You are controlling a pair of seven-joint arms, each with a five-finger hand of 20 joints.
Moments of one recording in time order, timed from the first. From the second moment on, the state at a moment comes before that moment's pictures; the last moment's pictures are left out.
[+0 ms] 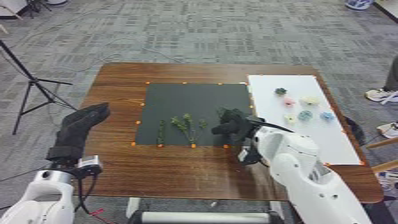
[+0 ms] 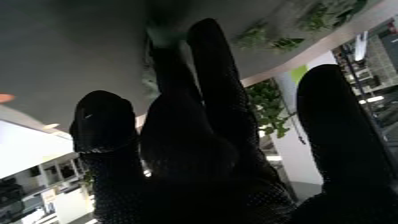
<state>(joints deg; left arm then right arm) 123.7 -55.0 -97.8 -116.5 59.4 12.1 10.7 -87.0 -65.8 67.8 -109.9 -128.6 -29.7 16.7</state>
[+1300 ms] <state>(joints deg) 123.3 -55.2 -97.3 -116.3 59.4 12.1 10.9 -86.0 -65.2 66.7 -106.8 -129.6 -20.2 12.4</state>
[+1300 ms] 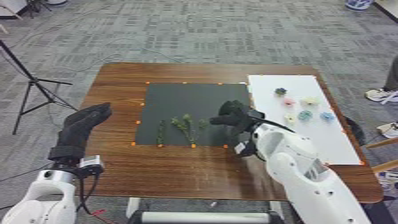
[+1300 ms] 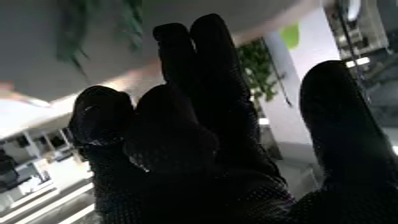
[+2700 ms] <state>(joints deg) 122.8 -55.2 -96.7 -116.1 59.4 11.7 10.7 -88.9 -63.9 67.4 -110.9 -127.7 -19.2 11.8</state>
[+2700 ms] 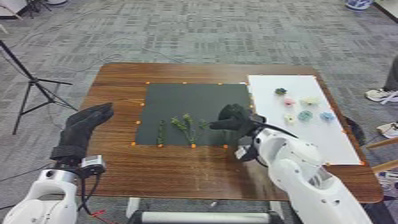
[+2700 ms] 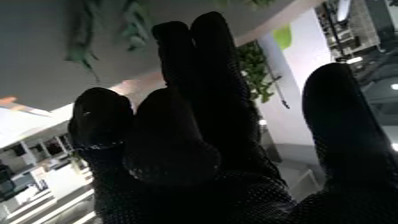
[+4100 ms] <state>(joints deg) 123.8 -55.3 -96.9 -116.4 59.3 11.7 10.9 -94.5 -44.8 86.5 -102.8 -141.4 -8.1 1.7</state>
